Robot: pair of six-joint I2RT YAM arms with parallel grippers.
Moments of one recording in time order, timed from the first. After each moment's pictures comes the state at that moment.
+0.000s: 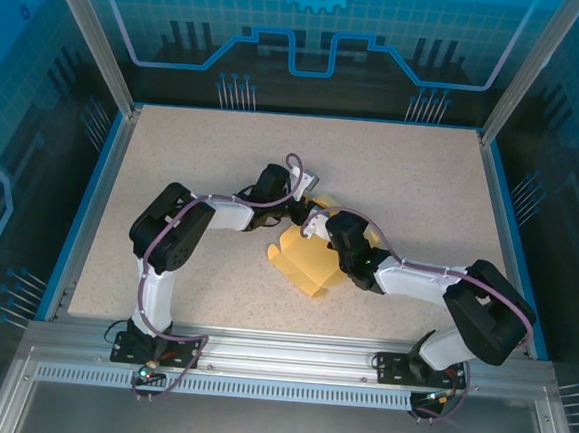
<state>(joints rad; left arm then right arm) -0.51 2.02 1.11 0.33 0.48 -0.23 0.76 1.48 0.64 0.27 0.67 -0.89</state>
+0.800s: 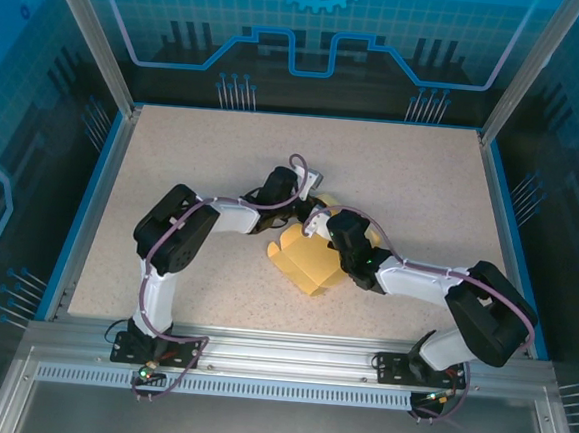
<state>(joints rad) -0.56 2.03 1.12 0.36 0.33 -0.32 0.76 1.46 0.63 0.26 0.65 -0.85</state>
